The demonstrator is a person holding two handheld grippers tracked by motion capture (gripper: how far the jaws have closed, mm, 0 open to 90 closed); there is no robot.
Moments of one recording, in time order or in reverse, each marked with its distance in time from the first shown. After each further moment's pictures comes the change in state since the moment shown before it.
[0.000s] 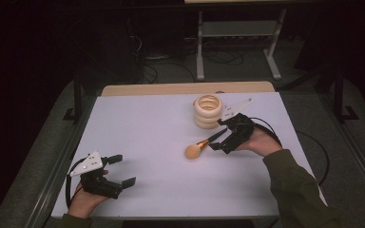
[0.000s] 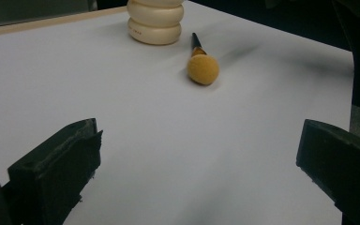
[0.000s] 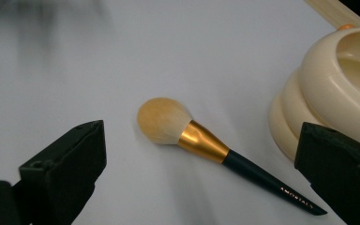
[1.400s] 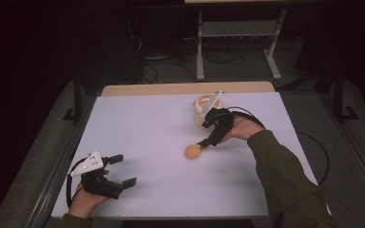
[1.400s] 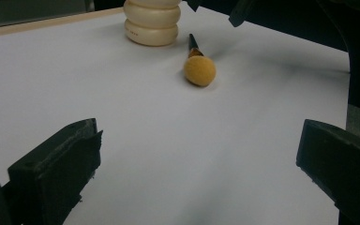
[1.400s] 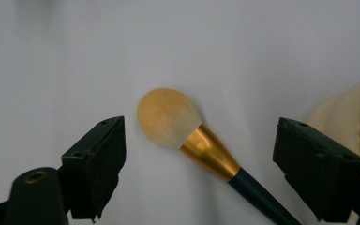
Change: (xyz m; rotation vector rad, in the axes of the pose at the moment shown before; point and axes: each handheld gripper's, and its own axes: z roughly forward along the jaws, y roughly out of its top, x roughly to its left) left arm -0.001 0.001 0.001 -0.004 -0.008 0.004; right arm -0.021 0.037 0.048 0.231 0.147 -0.141
